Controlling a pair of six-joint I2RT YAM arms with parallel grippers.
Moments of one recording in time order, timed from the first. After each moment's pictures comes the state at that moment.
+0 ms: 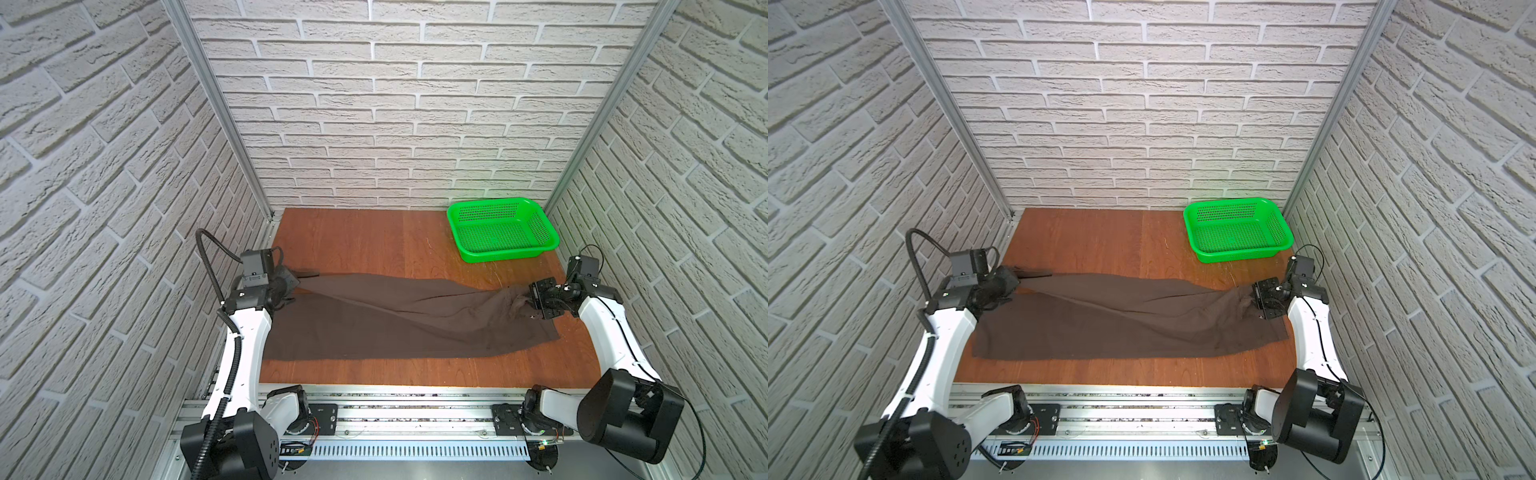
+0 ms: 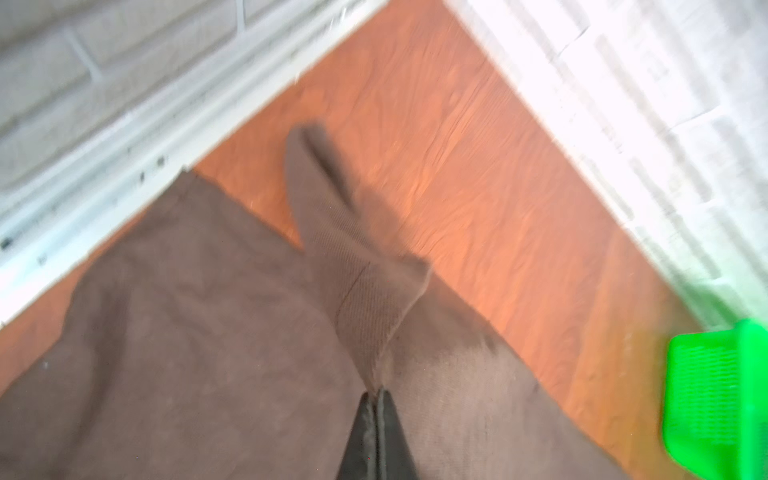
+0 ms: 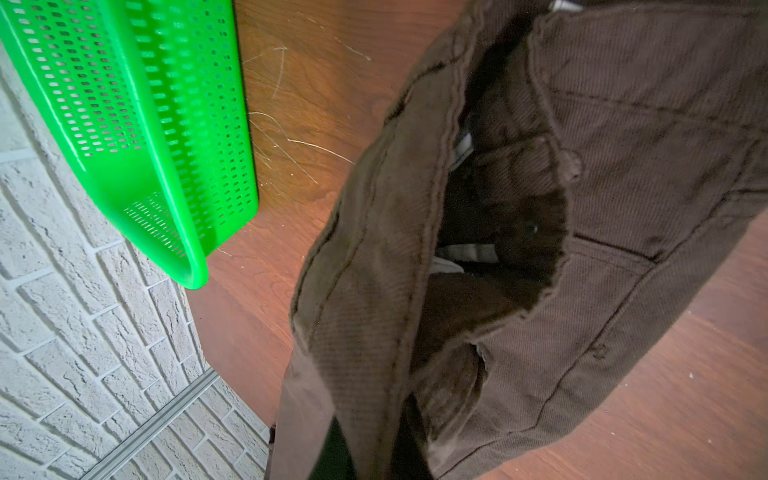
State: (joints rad) left arm 0.18 1.09 1.01 -0.70 0.04 -0.59; right arm -0.38 1.22 0.95 -0.84 -0.39 1.07
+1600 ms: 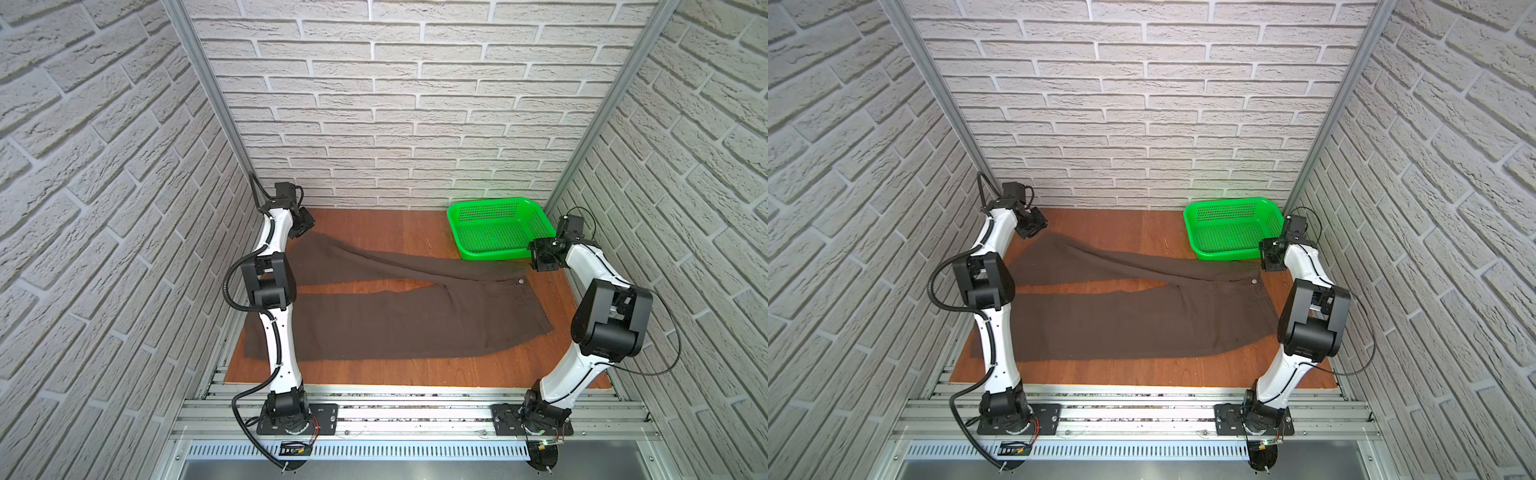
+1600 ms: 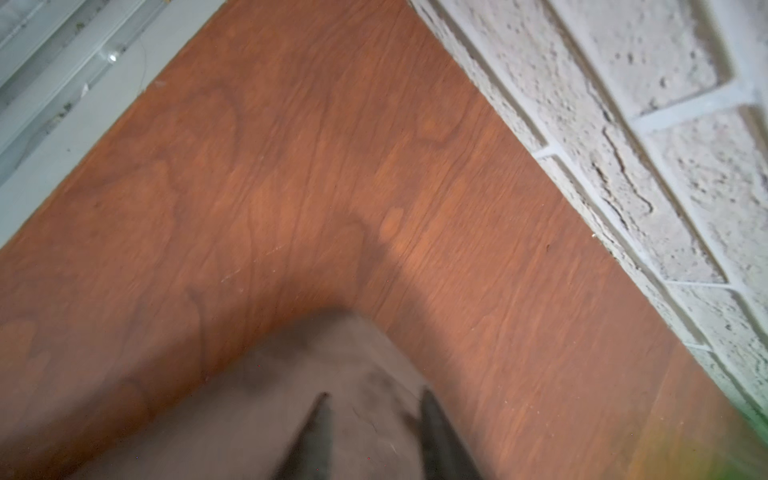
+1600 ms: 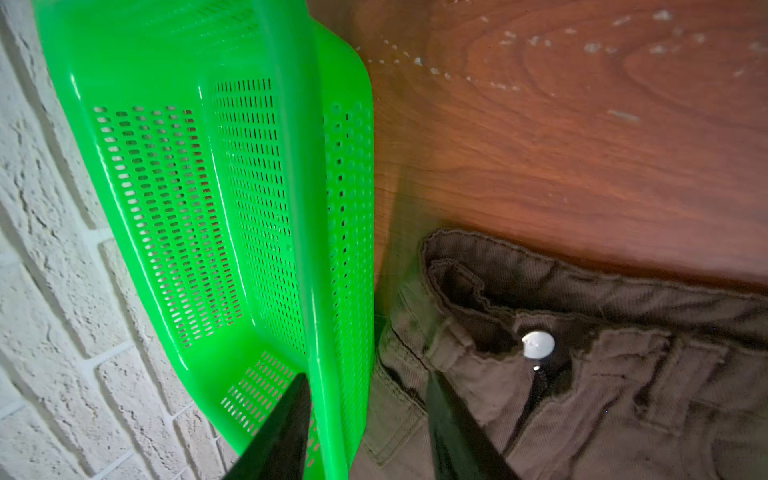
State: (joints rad) left arm 0.12 2.40 2.29 -0.90 0.09 -0.55; right arm -0.35 1.82 1.43 -0.62 -0.19 1.24
